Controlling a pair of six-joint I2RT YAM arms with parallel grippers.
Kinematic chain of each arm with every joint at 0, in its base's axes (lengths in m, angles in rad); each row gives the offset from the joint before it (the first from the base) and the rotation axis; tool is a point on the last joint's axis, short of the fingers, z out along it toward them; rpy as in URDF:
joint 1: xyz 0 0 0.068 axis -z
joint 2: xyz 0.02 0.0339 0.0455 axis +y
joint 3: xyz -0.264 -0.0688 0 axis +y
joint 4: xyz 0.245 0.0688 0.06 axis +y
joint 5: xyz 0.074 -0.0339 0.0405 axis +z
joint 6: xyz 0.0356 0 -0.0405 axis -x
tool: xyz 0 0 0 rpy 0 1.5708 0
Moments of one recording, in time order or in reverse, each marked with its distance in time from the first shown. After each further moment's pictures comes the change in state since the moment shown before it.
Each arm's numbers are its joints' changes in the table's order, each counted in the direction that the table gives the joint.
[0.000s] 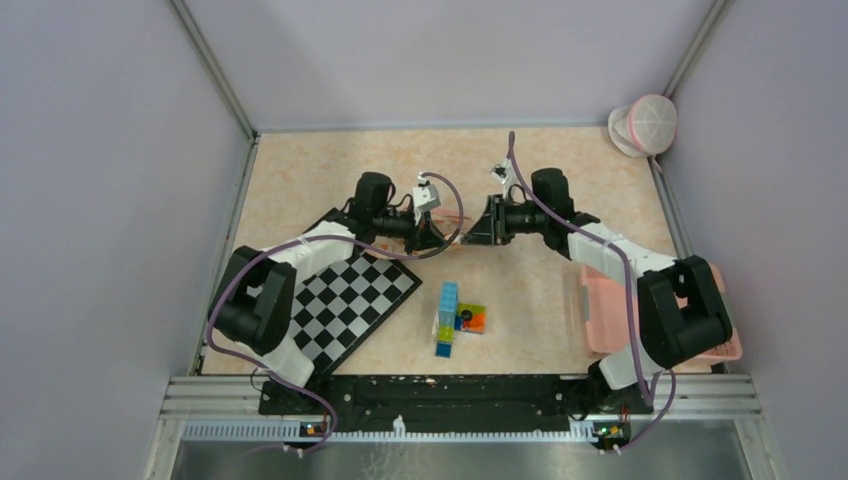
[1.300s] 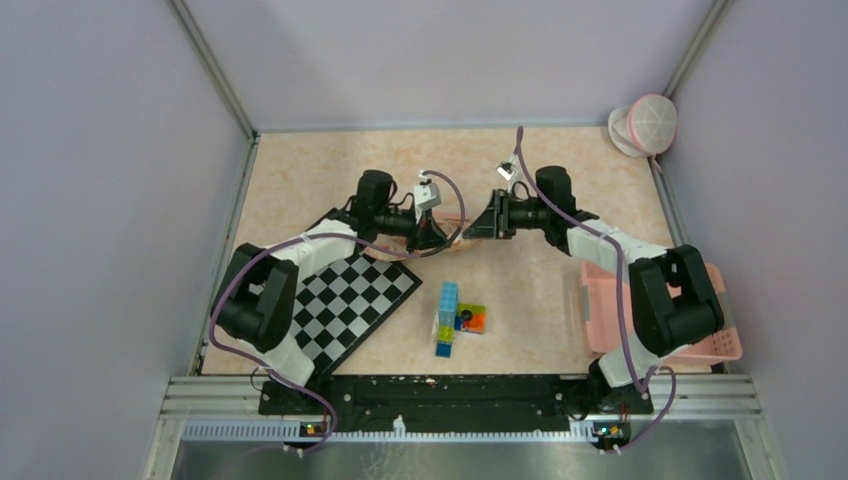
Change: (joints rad) left arm 0.005 0.014 -0.014 -0.014 -0.055 0.017; right arm 0.047 0.070 -0.001 -0.094 0.044 -0.125
